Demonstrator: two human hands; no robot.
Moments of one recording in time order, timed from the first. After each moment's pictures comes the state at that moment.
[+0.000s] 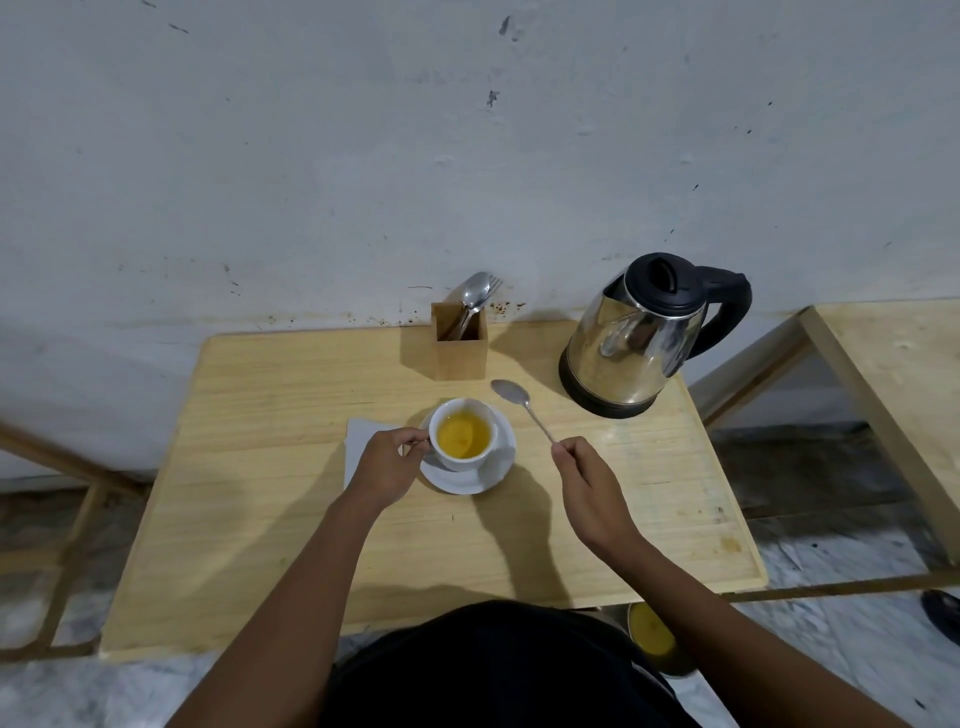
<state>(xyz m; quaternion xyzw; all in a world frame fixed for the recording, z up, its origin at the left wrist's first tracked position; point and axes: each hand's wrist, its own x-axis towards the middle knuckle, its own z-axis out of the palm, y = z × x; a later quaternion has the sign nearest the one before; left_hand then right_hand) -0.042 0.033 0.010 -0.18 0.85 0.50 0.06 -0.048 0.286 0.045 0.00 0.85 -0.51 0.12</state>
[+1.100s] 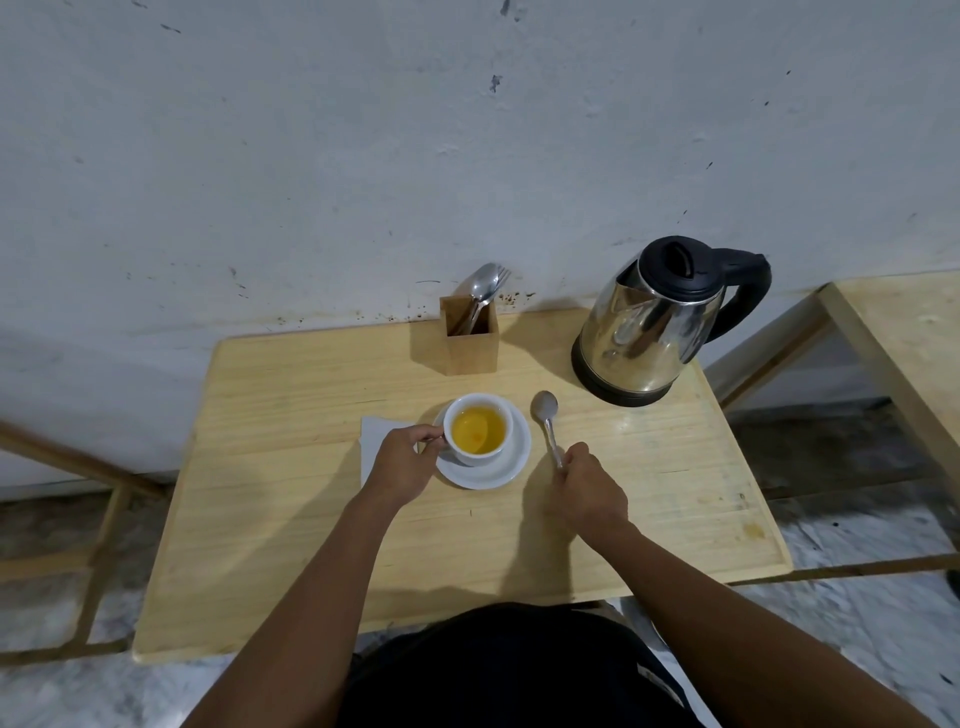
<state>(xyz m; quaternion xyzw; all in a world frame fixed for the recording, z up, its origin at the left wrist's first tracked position) -0.041 0.034 0.021 -0.19 0.85 0.49 0.08 -0.066 0.269 -0.016 0.05 0.95 -0.22 0.20</state>
